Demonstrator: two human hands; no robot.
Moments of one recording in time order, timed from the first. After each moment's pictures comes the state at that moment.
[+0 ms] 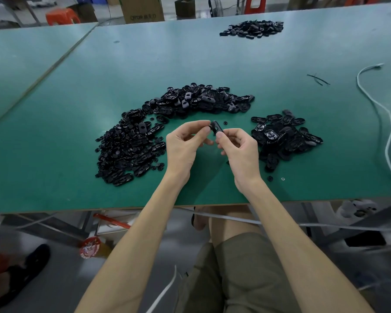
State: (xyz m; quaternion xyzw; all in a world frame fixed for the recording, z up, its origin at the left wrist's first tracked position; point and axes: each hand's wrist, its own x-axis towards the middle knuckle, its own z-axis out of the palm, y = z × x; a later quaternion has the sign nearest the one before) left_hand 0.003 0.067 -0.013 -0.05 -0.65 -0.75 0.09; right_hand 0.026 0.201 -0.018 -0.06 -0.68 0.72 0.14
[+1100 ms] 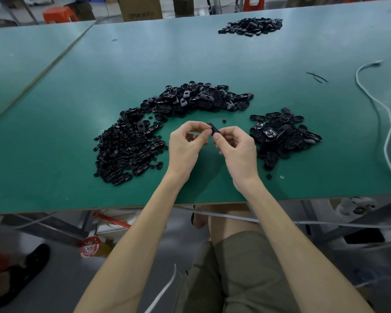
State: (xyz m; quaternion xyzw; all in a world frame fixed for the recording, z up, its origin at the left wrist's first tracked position) left_hand 0.000 0.067 -0.019 -0.06 -0.72 -0.68 0.10; right_hand 0.027 0.200 -0.020 -0.05 -0.73 0.67 0.15
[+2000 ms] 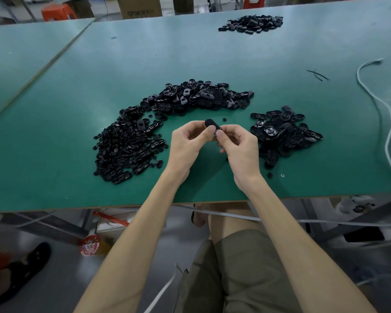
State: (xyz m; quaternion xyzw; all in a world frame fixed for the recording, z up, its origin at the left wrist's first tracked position) left_hand 0.003 0.067 -0.013 -0.07 -0.69 -0.72 0.04; right_hand 0.029 0.203 -0.017 -0.02 -0.69 0.71 0.14
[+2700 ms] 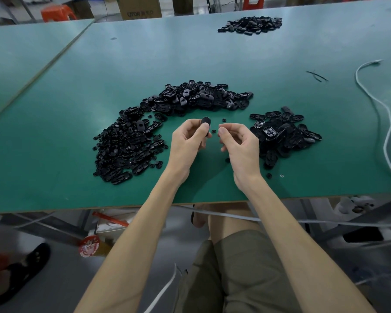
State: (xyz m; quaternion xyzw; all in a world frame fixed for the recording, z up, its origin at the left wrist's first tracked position) left_hand 0.003 0.069 -0.010 -0.06 -0.69 -0.72 0.05; right_hand 0.027 0.202 -0.018 -0.07 -0.65 0.74 0.15
